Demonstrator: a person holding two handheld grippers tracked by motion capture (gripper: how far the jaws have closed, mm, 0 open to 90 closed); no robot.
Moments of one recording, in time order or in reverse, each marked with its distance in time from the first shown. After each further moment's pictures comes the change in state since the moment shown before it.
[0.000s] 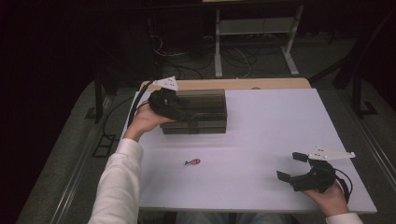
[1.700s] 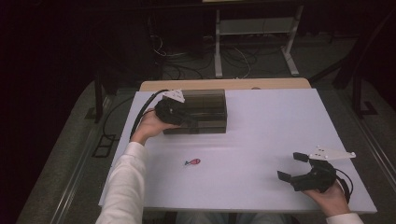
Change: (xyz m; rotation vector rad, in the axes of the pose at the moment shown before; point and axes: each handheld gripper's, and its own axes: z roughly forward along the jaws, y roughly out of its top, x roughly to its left) left arm 0.017 -0.032 0.040 0.116 -0.063 0.022; right arm -0.001 -0.001 -0.001 0.004 -0.006 0.006
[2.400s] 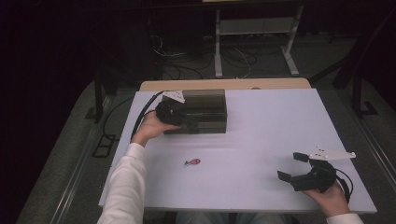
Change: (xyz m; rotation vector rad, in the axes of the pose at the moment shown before) left arm 0.001 -0.004 0.003 -0.006 -0.047 -0.038; right arm 0.000 0.000 0.000 -0.001 -0.002 0.000
